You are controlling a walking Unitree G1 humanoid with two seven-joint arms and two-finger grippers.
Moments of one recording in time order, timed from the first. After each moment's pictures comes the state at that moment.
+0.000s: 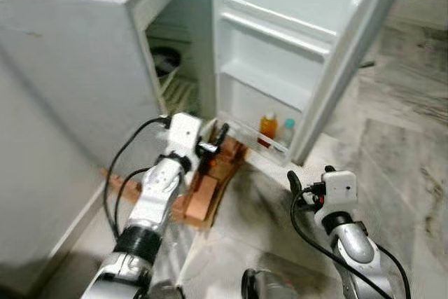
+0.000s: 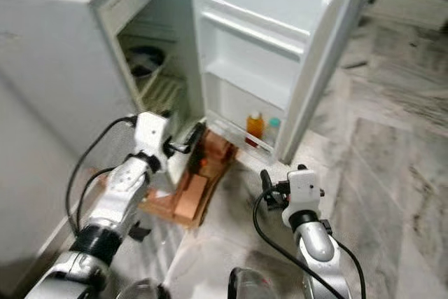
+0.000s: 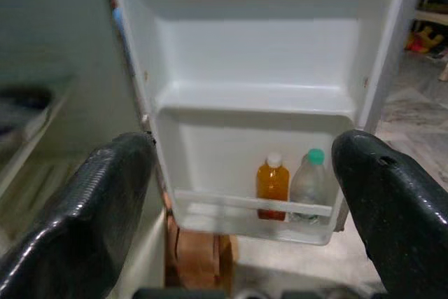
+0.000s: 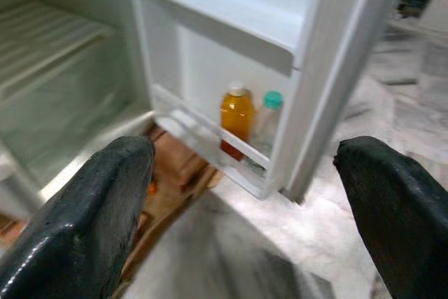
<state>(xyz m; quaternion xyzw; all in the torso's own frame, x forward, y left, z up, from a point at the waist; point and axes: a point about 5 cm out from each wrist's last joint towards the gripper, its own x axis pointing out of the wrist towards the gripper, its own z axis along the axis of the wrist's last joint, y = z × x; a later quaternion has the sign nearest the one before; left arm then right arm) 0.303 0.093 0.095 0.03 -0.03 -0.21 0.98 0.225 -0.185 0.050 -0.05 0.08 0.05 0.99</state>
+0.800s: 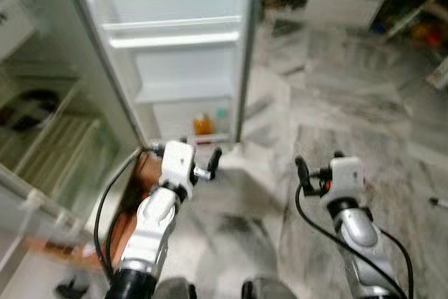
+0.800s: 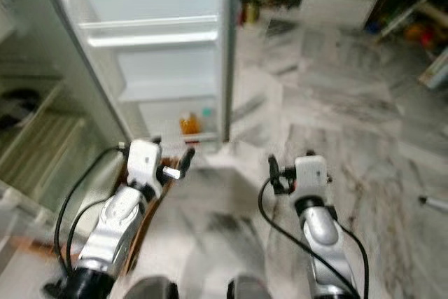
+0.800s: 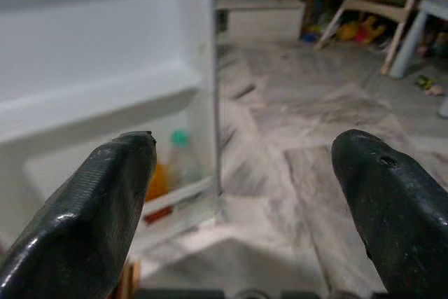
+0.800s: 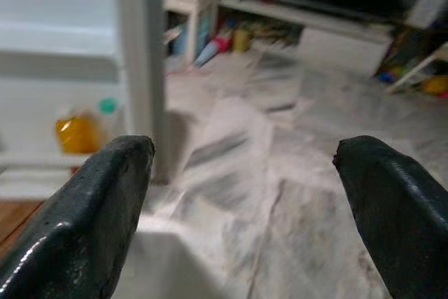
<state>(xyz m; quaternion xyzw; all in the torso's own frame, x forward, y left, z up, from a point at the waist) 0.277 0.103 0.074 0.02 0.04 -0.18 0.98 0.251 -0.182 0.063 -0.04 0.04 0.03 1.00</state>
